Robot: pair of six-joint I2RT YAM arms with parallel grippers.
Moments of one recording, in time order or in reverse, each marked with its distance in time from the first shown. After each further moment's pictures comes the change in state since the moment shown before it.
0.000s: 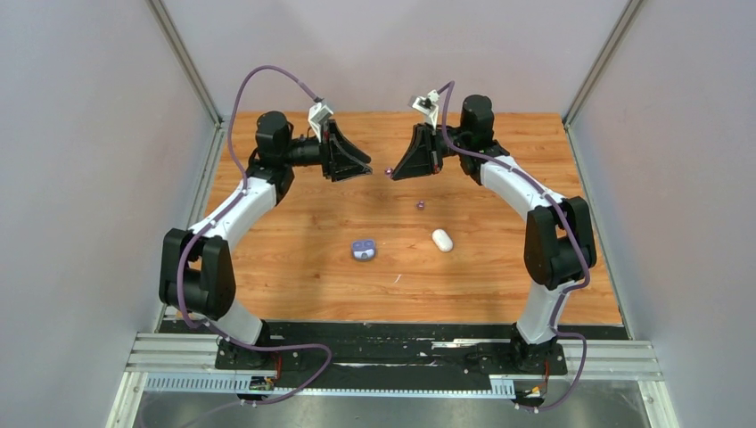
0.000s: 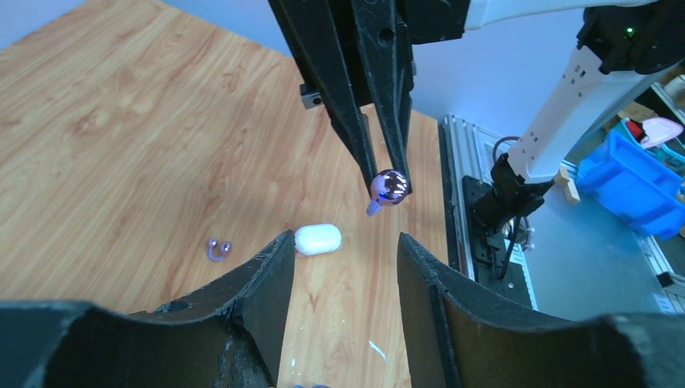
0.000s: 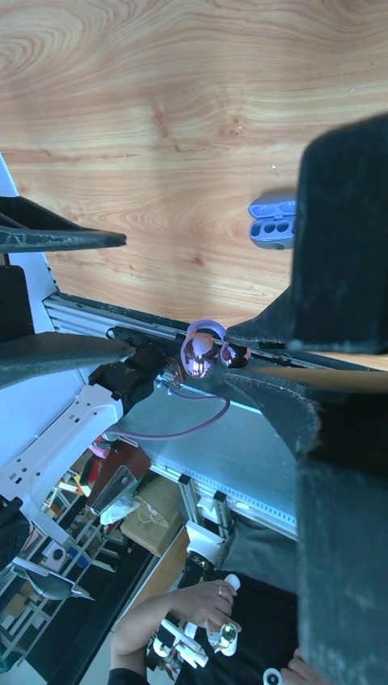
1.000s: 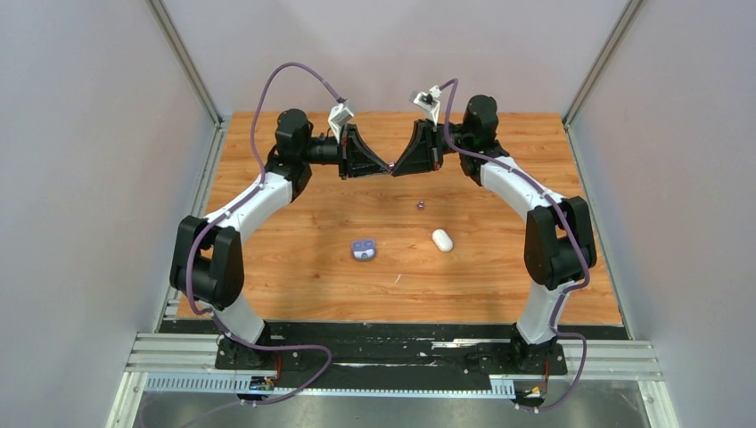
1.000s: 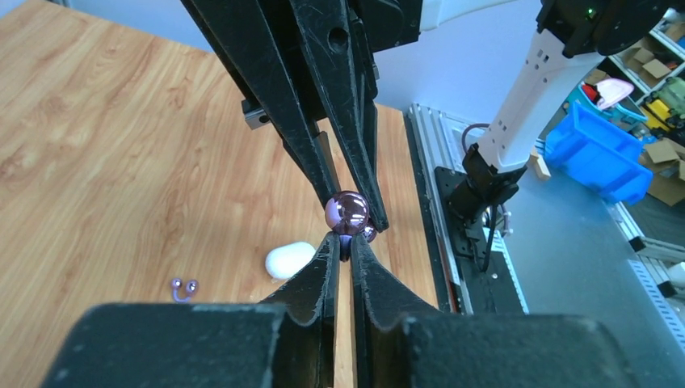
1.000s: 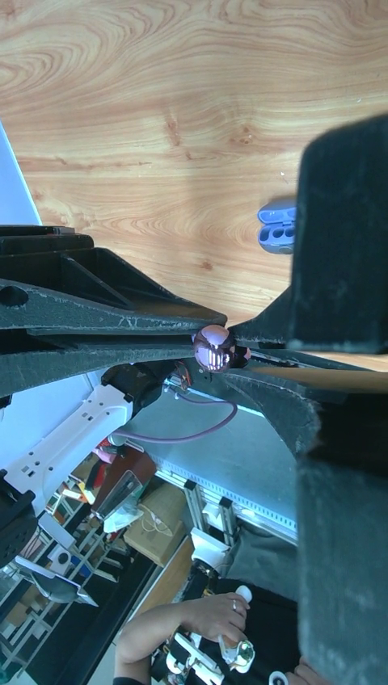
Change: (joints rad) left arm -0.107 0.078 0.067 0.088 0.046 -0.035; right arm 0.000 0.000 -0.010 0.221 0.016 0.176
